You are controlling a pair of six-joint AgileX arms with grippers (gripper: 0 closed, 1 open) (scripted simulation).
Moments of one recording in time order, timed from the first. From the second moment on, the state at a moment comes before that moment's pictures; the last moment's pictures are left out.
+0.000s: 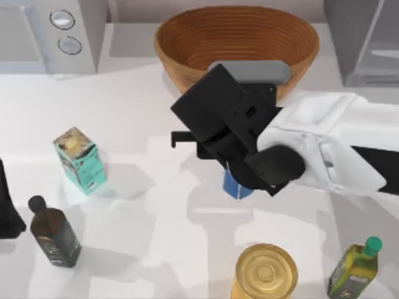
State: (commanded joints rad) left arm 0.00 0.00 0.00 0.00 0.00 0.00; right arm 0.91 1.75 1.24 -0.46 0.66 0.72
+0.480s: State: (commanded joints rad) left arm 0.00 0.00 0.00 0.00 0.00 0.00; right arm 0.91 1.72 1.26 -0.48 0.65 0.71
